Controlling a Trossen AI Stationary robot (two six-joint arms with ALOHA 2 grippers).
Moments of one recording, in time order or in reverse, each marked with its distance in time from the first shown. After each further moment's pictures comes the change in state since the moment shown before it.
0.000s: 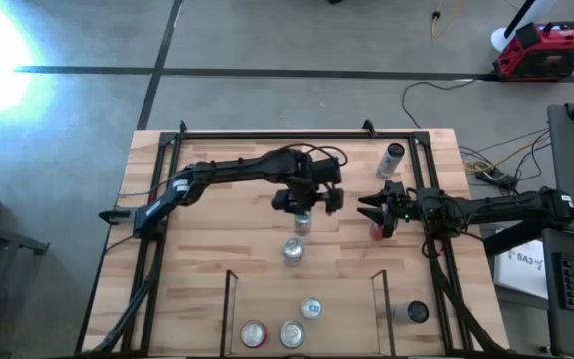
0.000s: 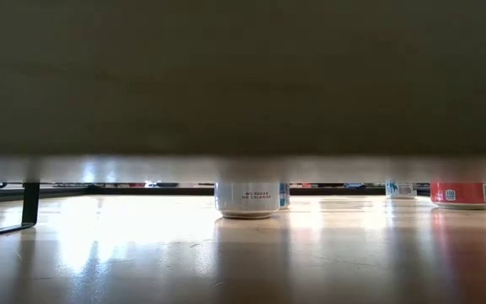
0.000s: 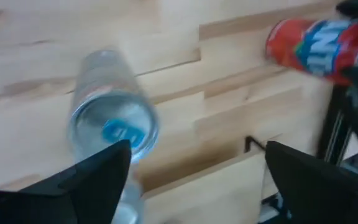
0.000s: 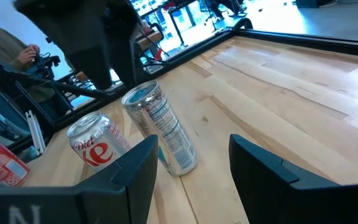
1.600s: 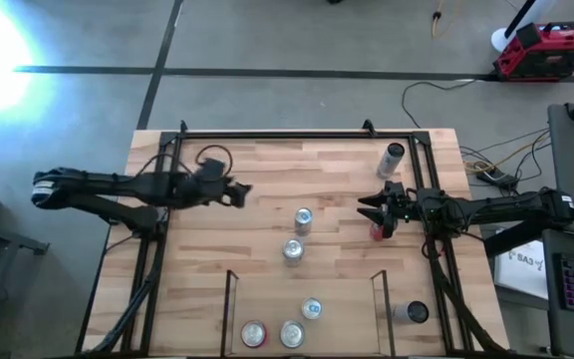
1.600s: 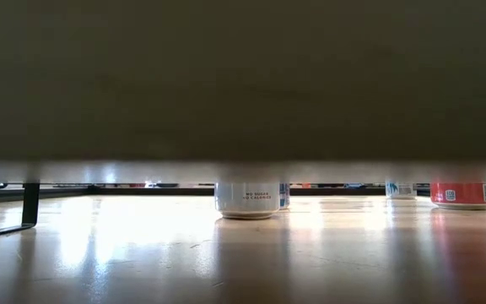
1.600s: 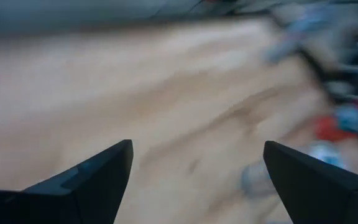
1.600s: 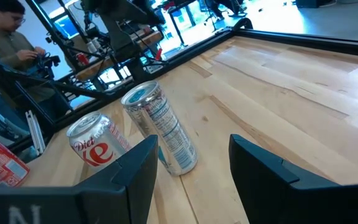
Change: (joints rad) left arm -0.055 -1.211 -1.562 0.833 -0.715 0.454; right arm 0.000 0.000 0.000 0.000 0.000 0.000
